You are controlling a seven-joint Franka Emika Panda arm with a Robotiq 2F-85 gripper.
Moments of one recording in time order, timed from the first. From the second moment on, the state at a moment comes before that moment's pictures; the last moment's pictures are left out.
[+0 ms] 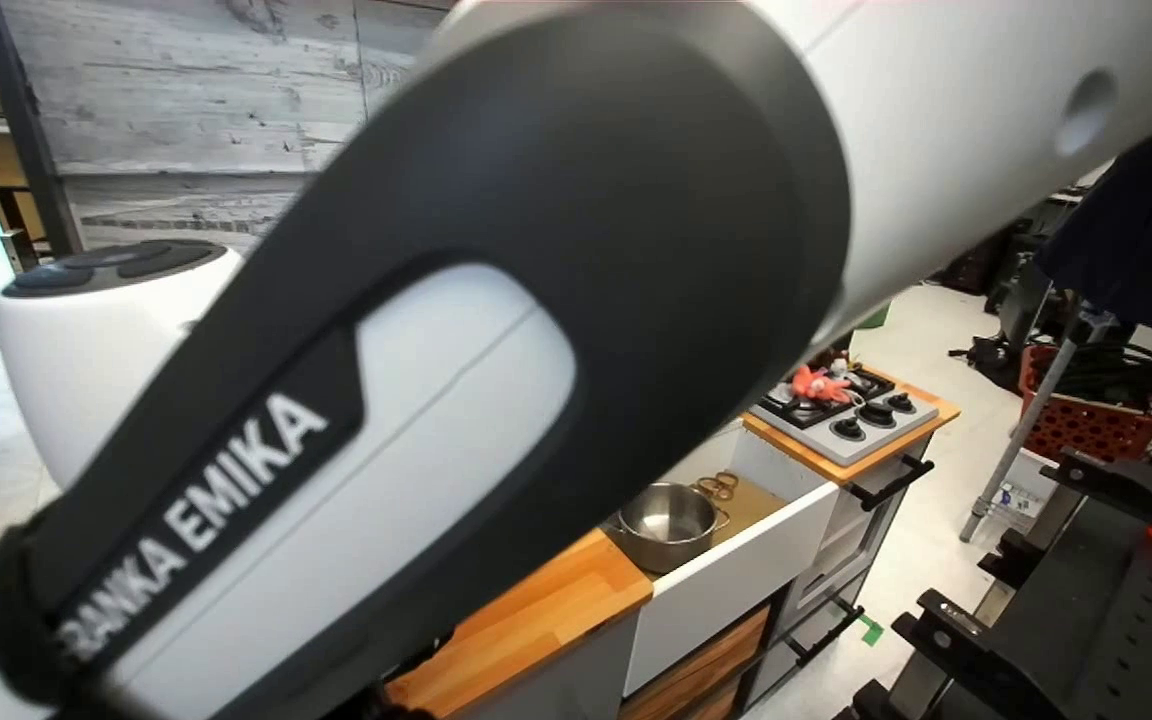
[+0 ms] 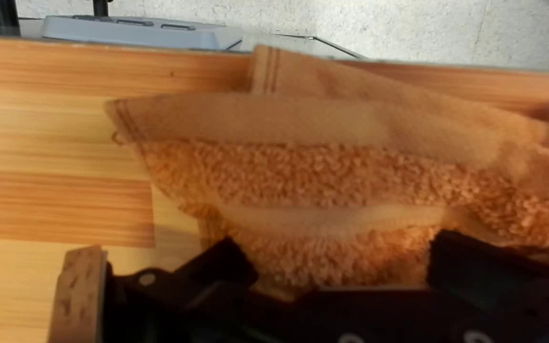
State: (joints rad) arm 0.64 1.48 -0.03 -0.94 -0.09 2.46 0.59
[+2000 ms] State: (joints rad) arm 0.54 0.91 -0.07 -1.55 -0.07 2.46 0.44
